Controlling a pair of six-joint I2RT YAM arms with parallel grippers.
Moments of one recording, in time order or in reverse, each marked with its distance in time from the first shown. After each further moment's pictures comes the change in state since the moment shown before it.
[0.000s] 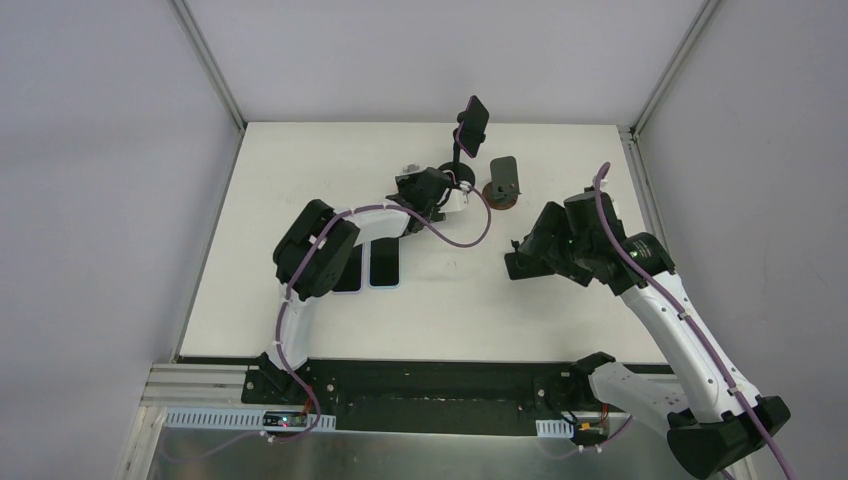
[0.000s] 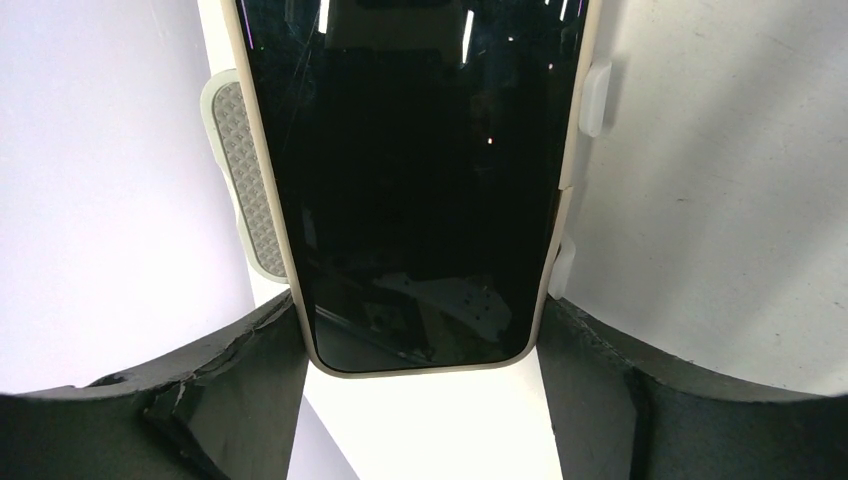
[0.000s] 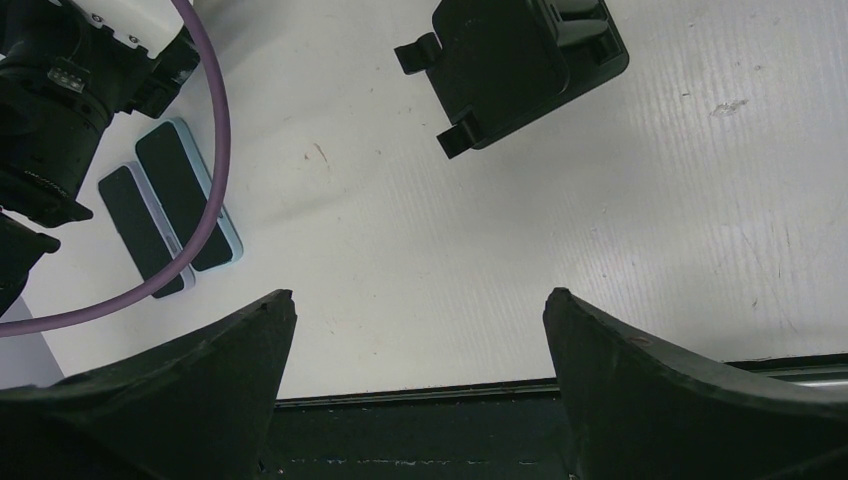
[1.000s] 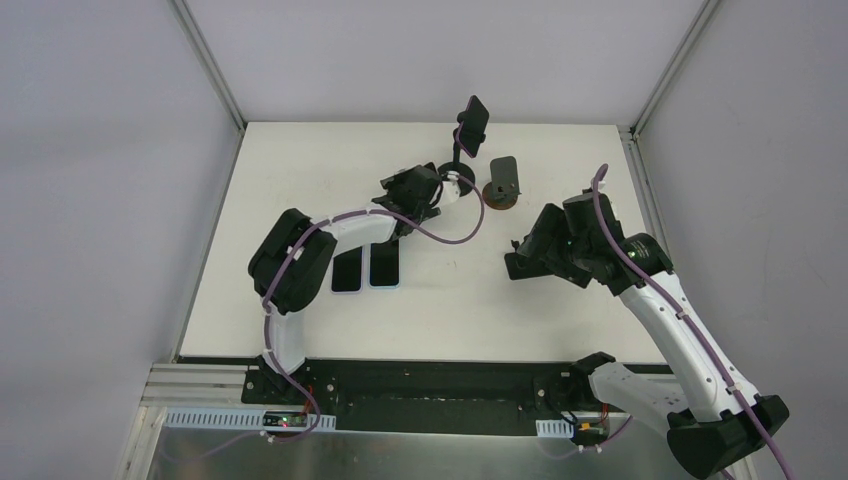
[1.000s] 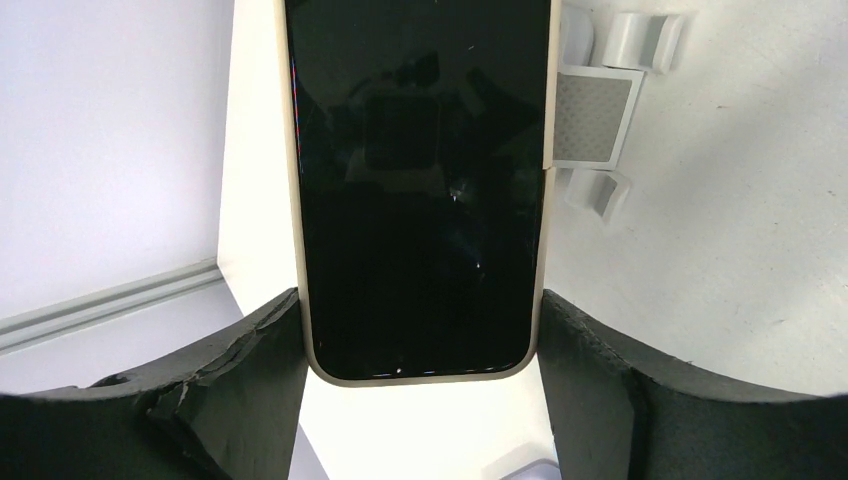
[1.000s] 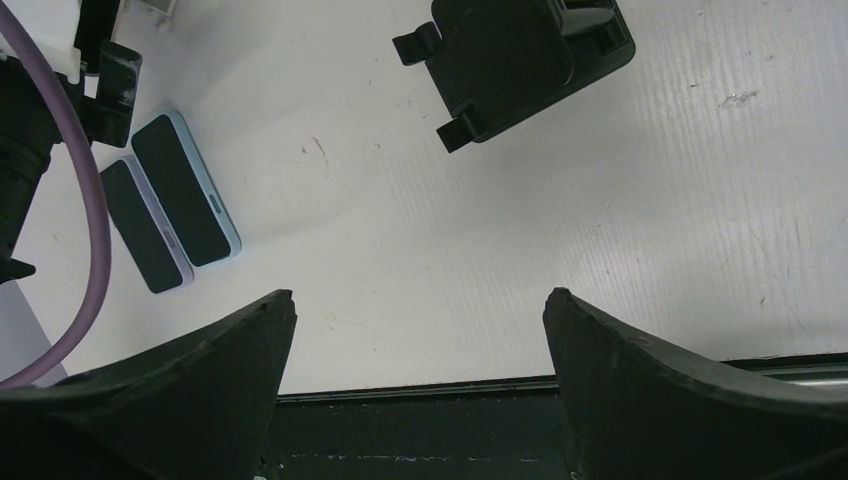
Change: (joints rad) left arm -0.001 -0.166 -0.115 -0.018 -0.051 -0.182; right arm -0.002 0.000 -0.017 0.008 -0.015 0.003
